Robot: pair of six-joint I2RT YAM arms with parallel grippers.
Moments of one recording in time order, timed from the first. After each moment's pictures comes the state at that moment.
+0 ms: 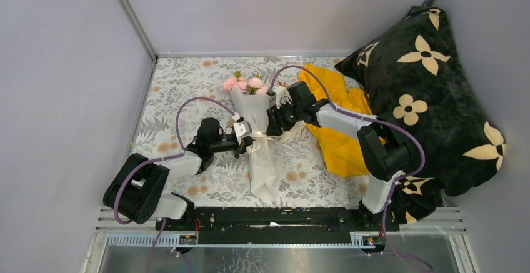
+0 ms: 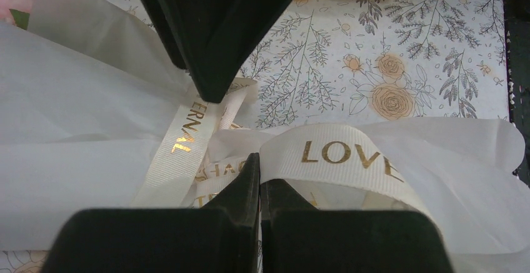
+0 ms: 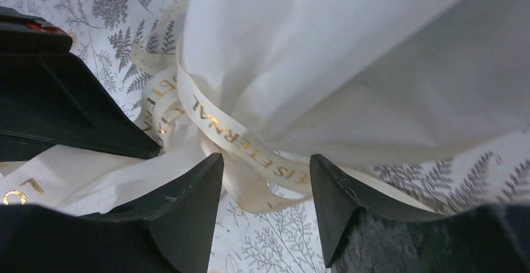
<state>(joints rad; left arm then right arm) -0.42 1.37 0.38 0.63 0.80 0.25 0.59 1.81 1.18 -0.22 -0.52 0.02</state>
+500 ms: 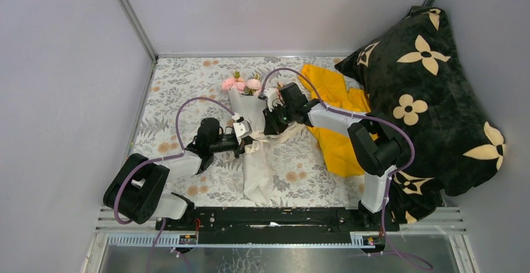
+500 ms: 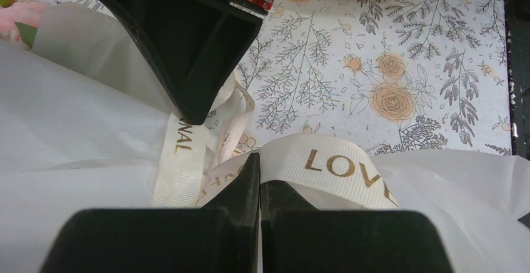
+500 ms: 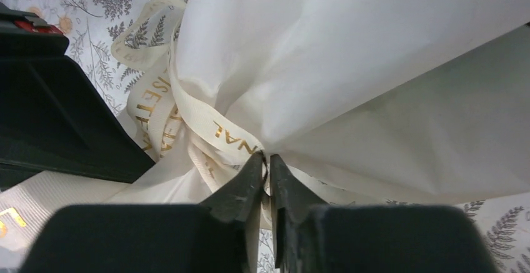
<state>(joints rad) -0.42 1.37 0.38 0.63 0.80 0.25 0.64 1.90 1.24 -0.20 -0.54 -0.05</state>
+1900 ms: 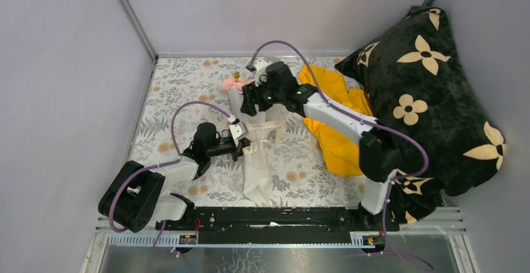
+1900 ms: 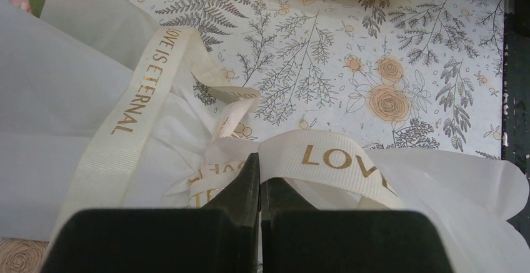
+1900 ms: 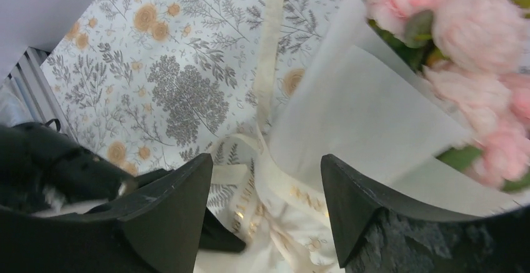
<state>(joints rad) -0.42 1.30 0.32 0.66 0.76 0.18 0.75 1.90 1.60 -0.28 -0.31 0.20</state>
